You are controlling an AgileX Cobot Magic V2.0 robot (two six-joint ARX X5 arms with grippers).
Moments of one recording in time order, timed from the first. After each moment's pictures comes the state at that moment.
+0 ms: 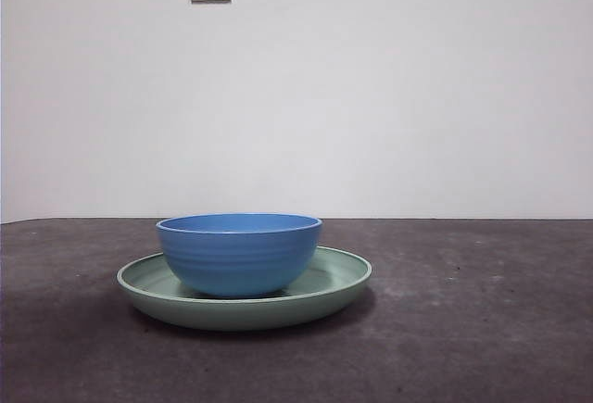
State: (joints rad) left arm -0.73 0.67 1.31 -1.25 0.19 -0.12; right arm 0.62 0.66 1.25 -1.26 -0.10 0.24
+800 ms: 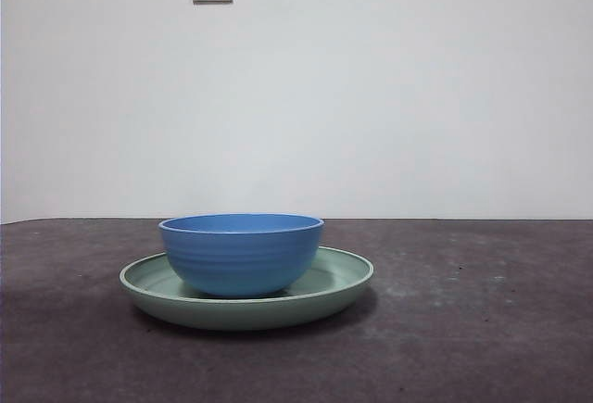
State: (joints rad) left arm -0.33 0.57 1.04 -0.92 0.19 -0.09; right arm 0.62 0.66 1.25 -1.26 -0.10 0.24
